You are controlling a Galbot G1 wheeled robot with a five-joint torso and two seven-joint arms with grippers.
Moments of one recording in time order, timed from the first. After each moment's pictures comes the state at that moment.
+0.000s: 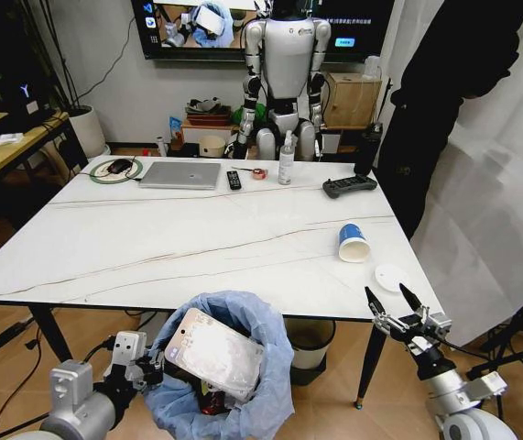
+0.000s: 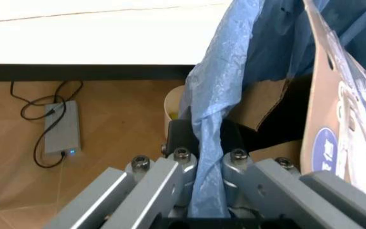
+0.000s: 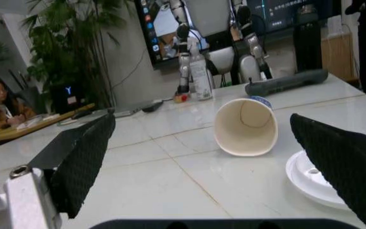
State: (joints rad) left arm 1.93 -0.96 -0.73 -2.50 -0.79 0.56 -0.20; right arm -1.58 1.32 0.74 1.90 0.63 0.18 -0.49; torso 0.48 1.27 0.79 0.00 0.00
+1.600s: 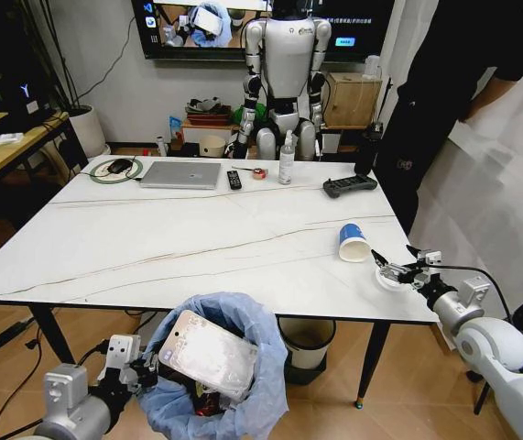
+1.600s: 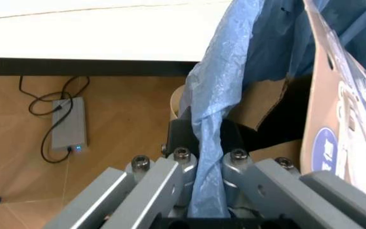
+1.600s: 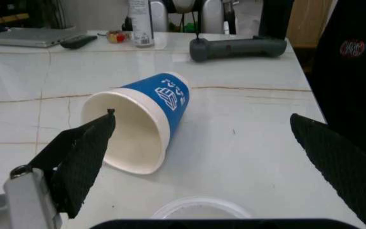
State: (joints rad) left arm 1.94 -0.97 -0.75 -2.50 -0.79 0.56 -0.20; right arm -1.19 0.81 0.45 1.69 0.75 -0.07 -0.13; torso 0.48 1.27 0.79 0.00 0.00
